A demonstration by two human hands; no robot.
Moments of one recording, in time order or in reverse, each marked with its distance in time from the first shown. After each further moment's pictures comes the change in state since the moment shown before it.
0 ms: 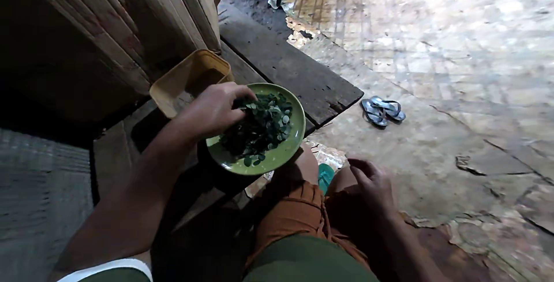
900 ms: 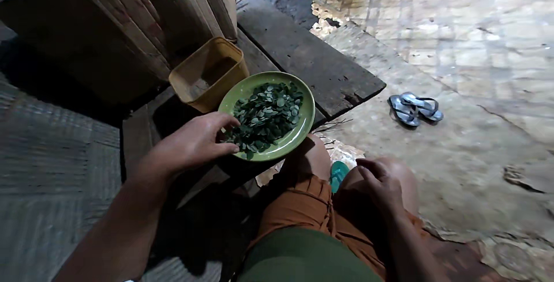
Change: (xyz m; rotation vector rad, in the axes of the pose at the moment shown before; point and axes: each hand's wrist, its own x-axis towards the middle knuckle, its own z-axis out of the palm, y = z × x) left_hand -0.078 0.011 0.016 -0.025 -0.152 -0.307; right_hand -0.003 0.022 0.008 0.090 -0.084 0.006
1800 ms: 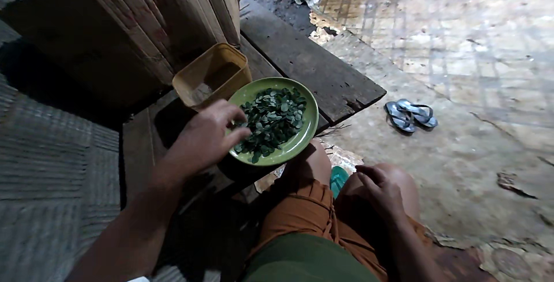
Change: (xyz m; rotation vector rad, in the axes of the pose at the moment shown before) left_hand 0.008 -0.004 0.009 0.058 0.297 0.185; right_hand -0.002 -0.005 0.001 -0.079 -0.010 0.027
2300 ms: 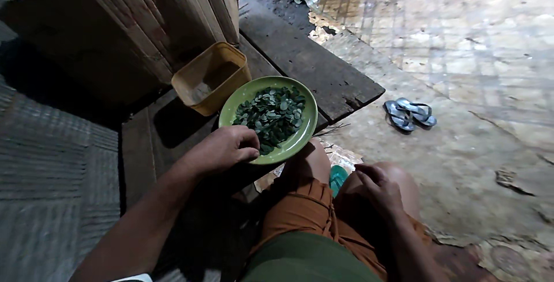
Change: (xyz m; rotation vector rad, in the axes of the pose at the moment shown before) left_hand 0.004 -0.005 0.026 -0.195 -0.308 0.040; right_hand -0.001 -0.002 -0.001 0.003 -0.007 -0.023
